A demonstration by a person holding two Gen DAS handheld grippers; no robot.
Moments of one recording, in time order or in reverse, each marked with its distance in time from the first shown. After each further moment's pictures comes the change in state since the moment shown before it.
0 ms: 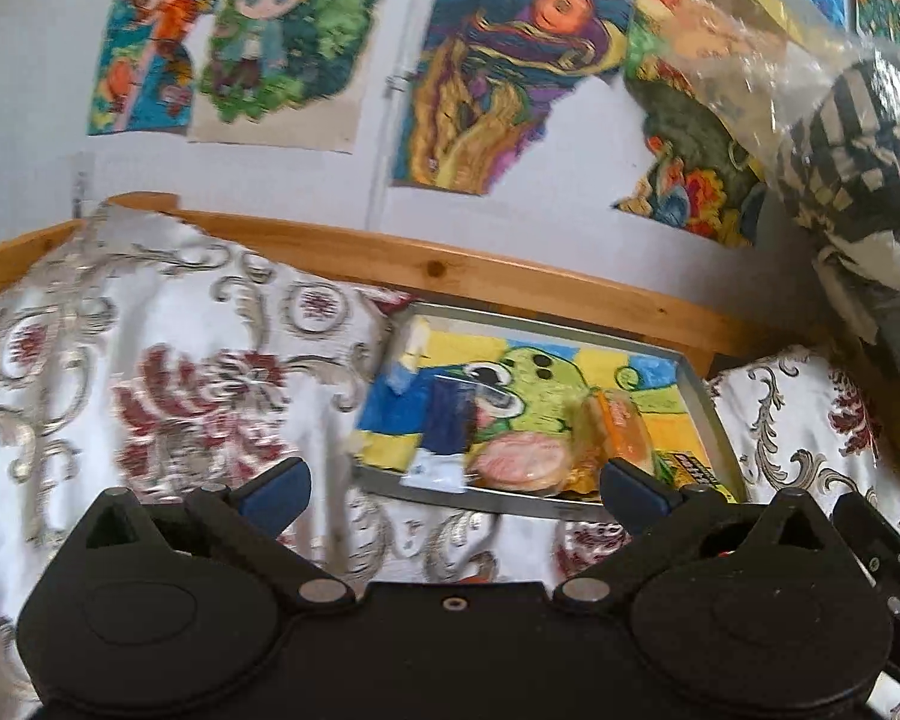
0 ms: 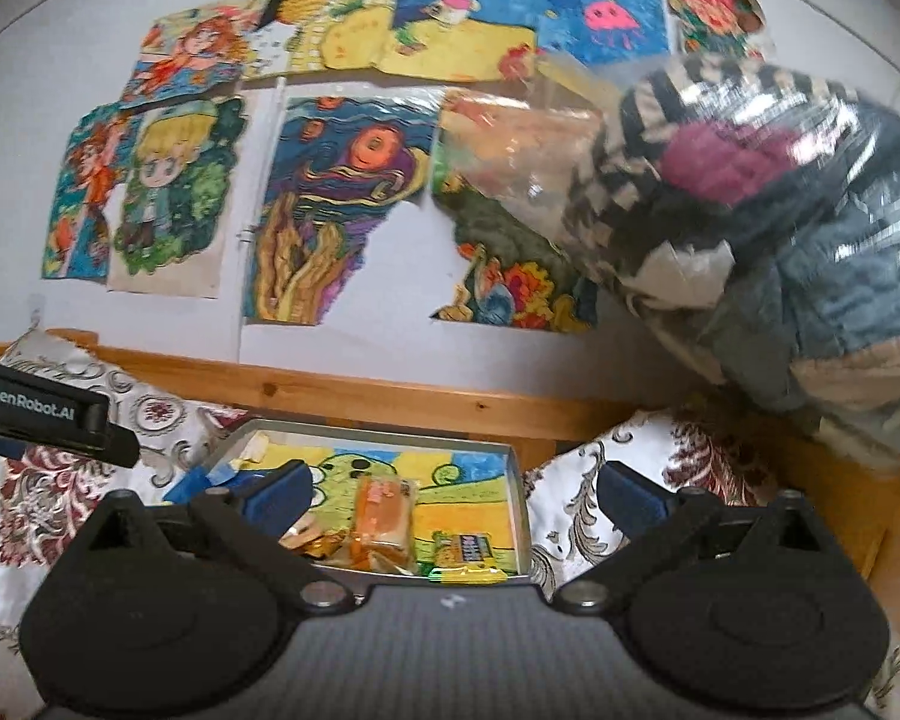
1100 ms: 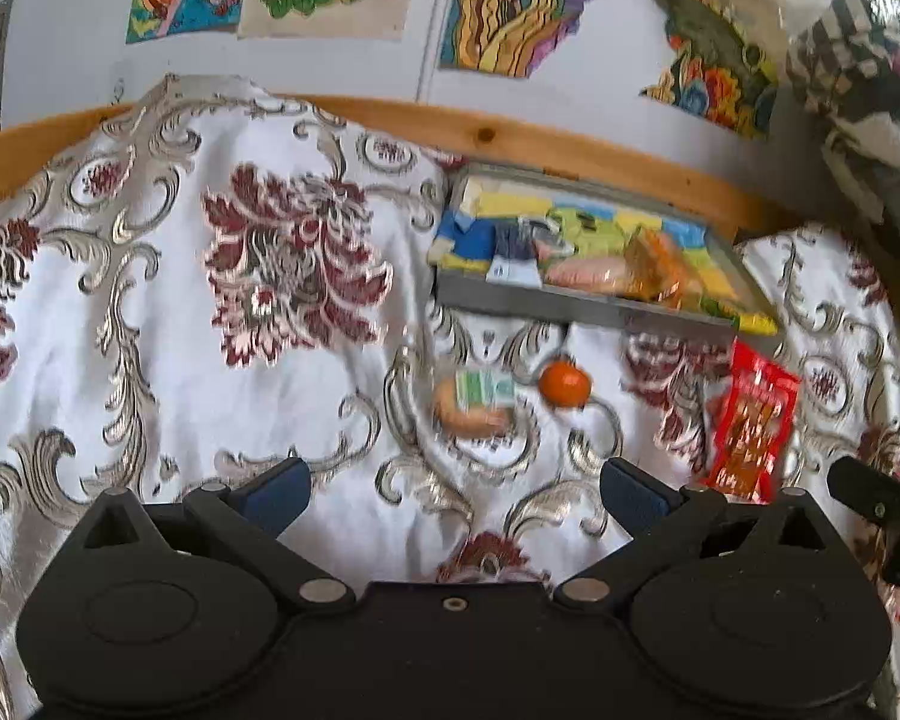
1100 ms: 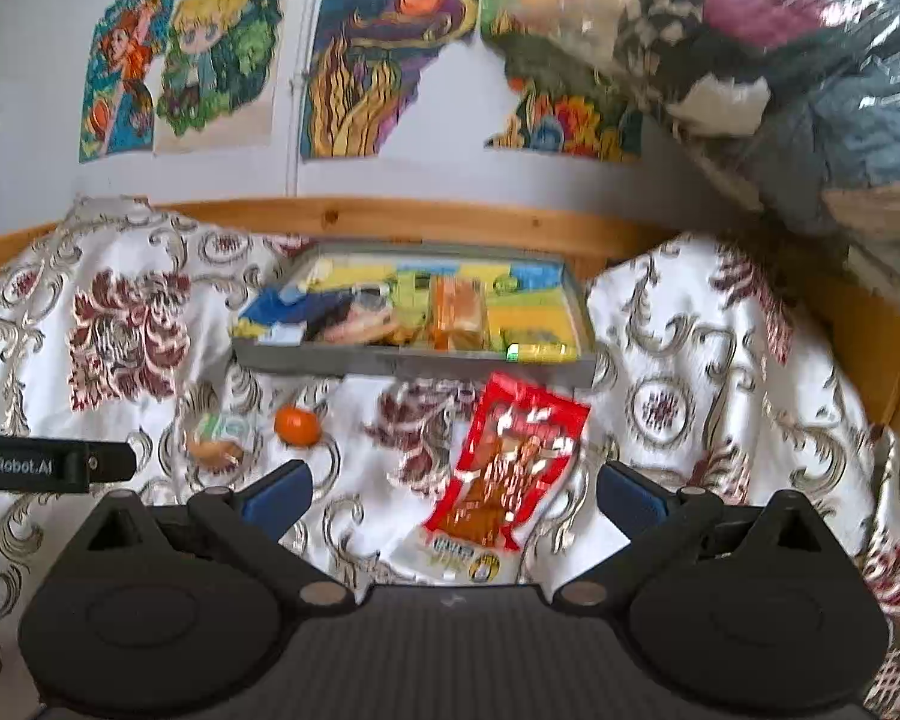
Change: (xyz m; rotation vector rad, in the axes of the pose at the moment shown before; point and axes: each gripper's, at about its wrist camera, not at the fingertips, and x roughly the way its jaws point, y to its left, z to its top) left arm -0.026 0.055 -0.105 0.020 0.154 0.011; right arm -0.037 0.035 -0.058 0.025 0.328 0.063
